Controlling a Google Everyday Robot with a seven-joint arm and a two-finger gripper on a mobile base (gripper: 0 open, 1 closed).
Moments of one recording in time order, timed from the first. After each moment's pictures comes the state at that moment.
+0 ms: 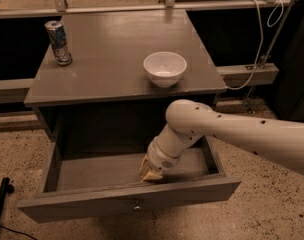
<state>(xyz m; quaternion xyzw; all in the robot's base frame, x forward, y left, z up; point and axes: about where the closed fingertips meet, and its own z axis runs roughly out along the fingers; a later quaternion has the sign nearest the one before) 0.455 0.023 0.614 -0.71 0.65 0.24 0.13</state>
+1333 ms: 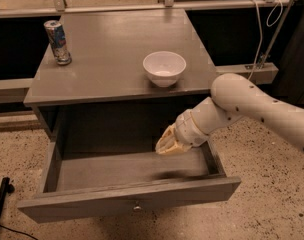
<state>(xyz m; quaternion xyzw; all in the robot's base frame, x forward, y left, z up) 0.502 -0.032 0.698 -0.73 0.59 0.23 0.26</state>
